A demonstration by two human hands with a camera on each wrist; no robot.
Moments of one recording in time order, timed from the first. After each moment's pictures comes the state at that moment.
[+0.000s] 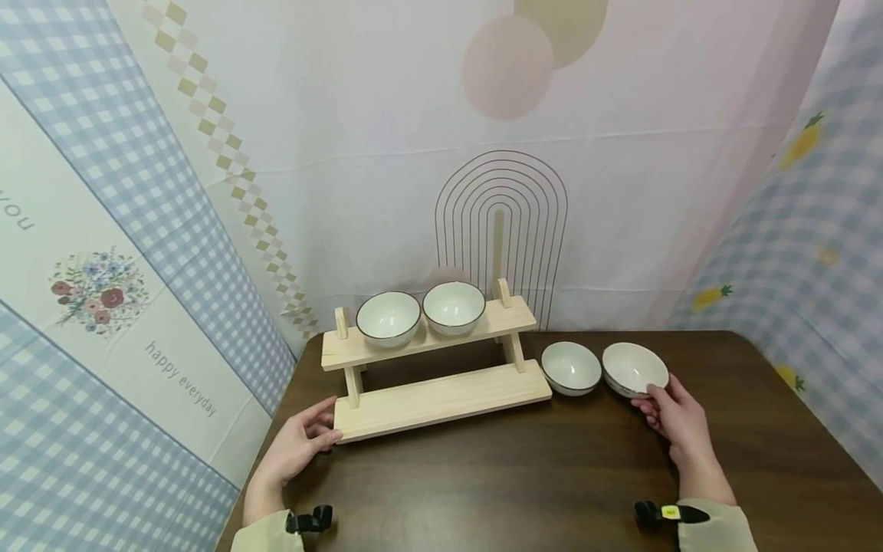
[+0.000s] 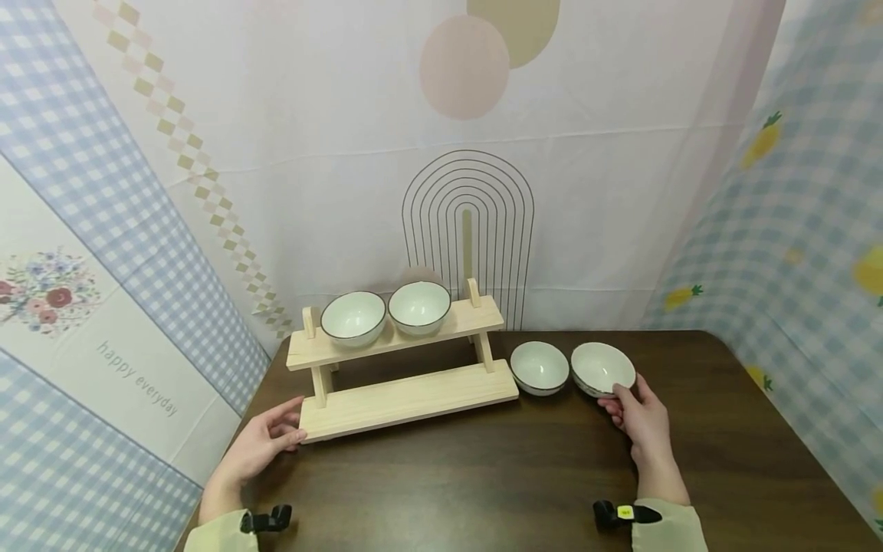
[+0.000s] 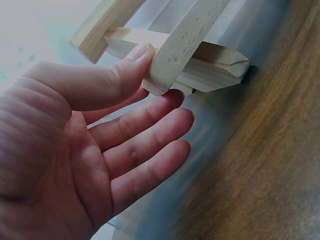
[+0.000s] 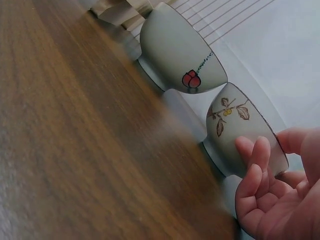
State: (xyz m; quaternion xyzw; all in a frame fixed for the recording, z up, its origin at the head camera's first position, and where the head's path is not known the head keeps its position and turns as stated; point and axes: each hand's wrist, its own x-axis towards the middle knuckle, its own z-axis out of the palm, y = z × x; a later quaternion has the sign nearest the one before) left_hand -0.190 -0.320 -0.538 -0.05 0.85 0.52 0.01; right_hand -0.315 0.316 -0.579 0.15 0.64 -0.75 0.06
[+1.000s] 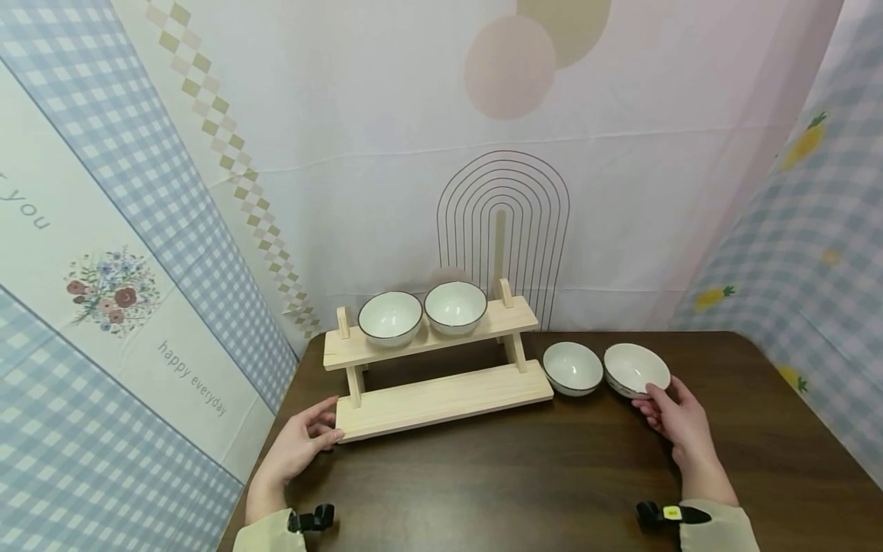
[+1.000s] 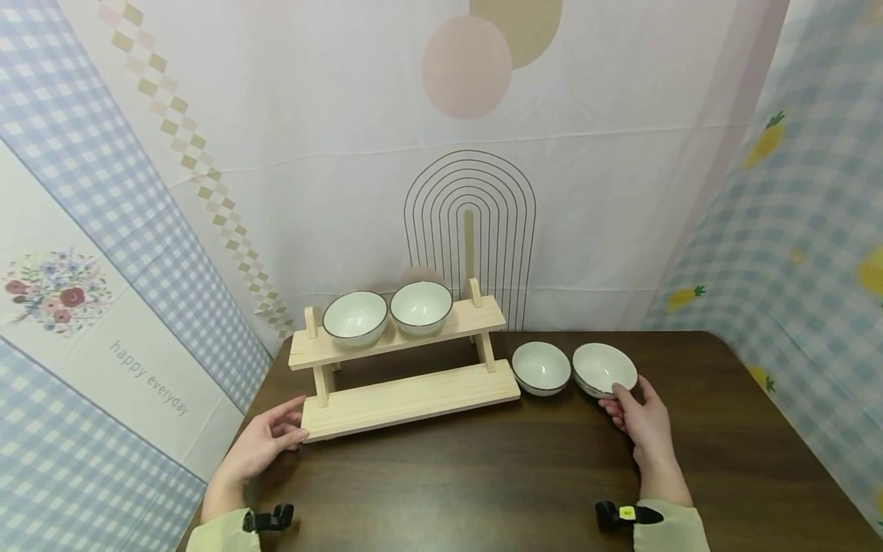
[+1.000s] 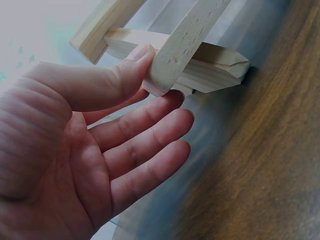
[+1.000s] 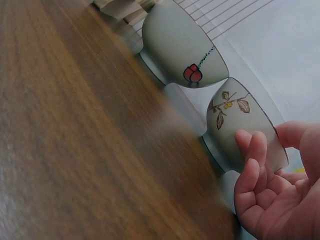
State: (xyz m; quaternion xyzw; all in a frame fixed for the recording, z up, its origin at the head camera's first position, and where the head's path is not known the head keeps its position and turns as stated) left_hand -0.188 -0.317 -0.534 -0.05 0.85 0.53 0.01; right_hand -0.315 0.316 -0.580 0.15 0.65 -0.74 0.06
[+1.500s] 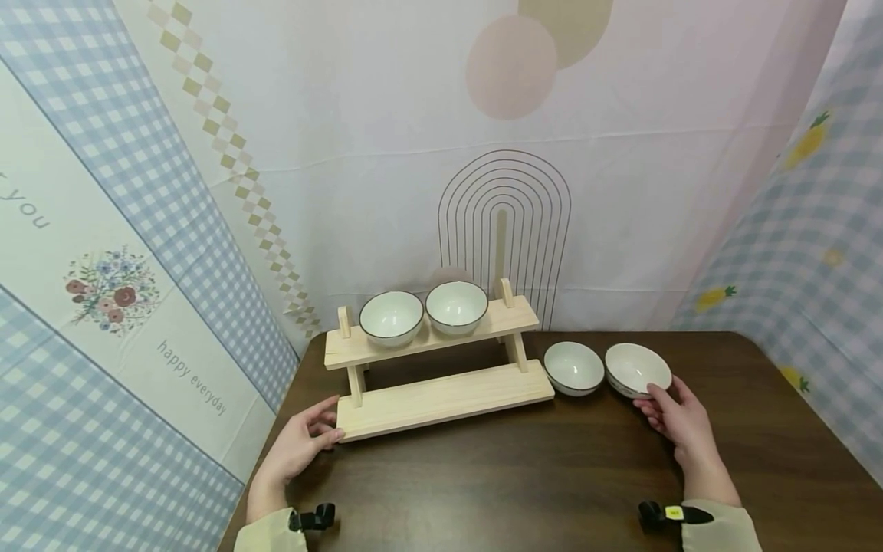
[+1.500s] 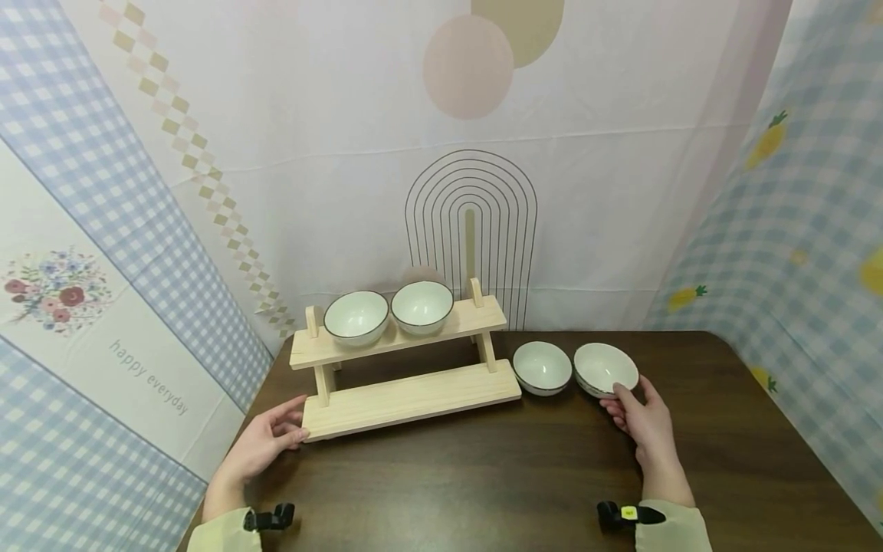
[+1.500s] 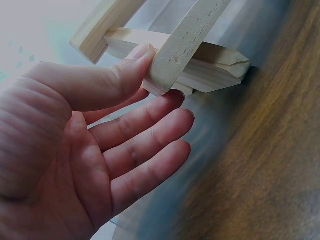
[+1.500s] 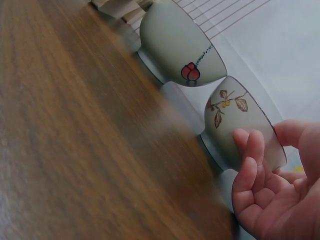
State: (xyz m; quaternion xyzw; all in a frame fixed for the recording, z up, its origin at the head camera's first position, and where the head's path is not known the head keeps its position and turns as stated) left_hand -0.189 -0.317 -0.533 -0.05 0.84 0.53 0.01; right_hand -0.318 0.318 -0.583 0.14 0.66 -0.74 0.07
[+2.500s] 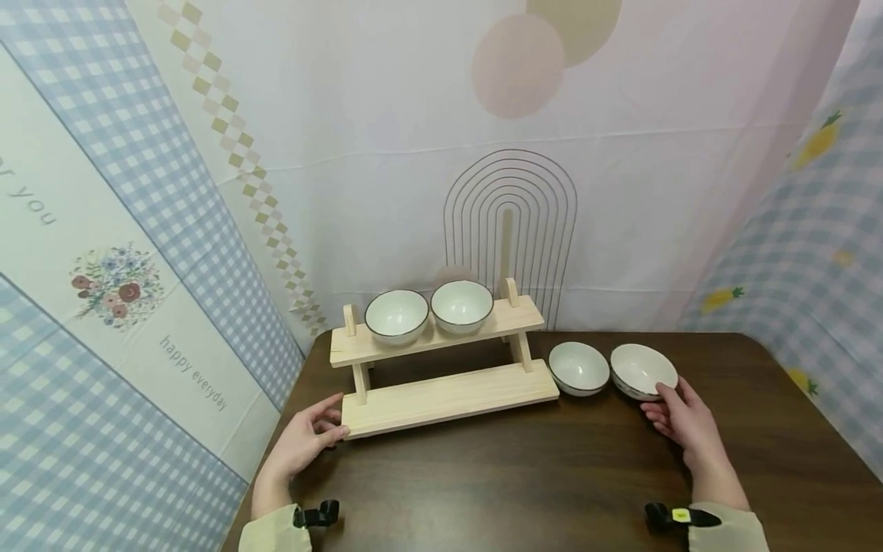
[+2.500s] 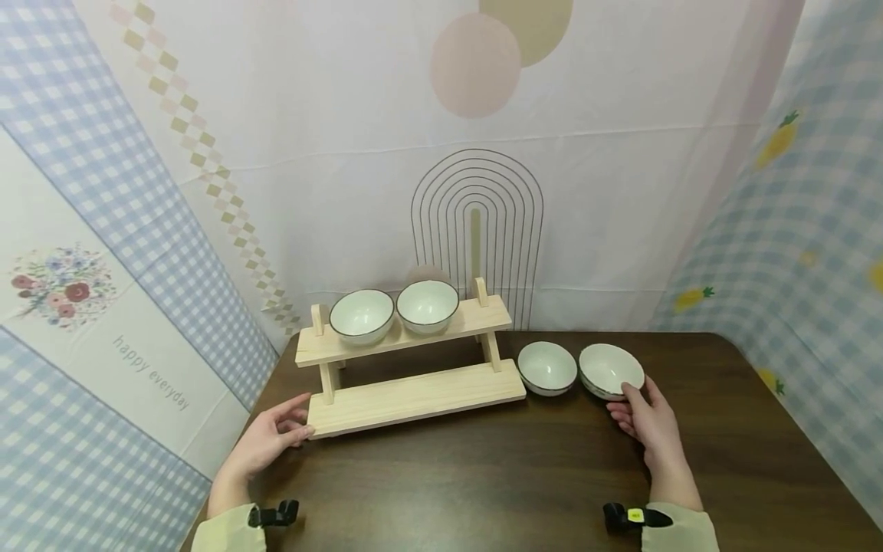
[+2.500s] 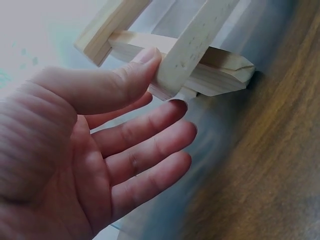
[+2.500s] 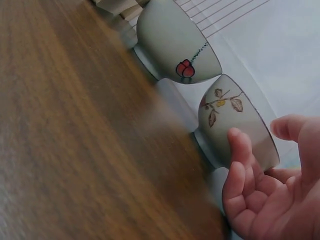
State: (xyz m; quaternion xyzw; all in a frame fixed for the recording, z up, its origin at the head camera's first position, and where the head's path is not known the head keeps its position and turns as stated) left_hand -0.193 -0.312 -0.535 -0.05 0.85 0.52 -0.01; right_hand -0.338 0.327 -0.580 0.13 0.69 -0.71 0.11
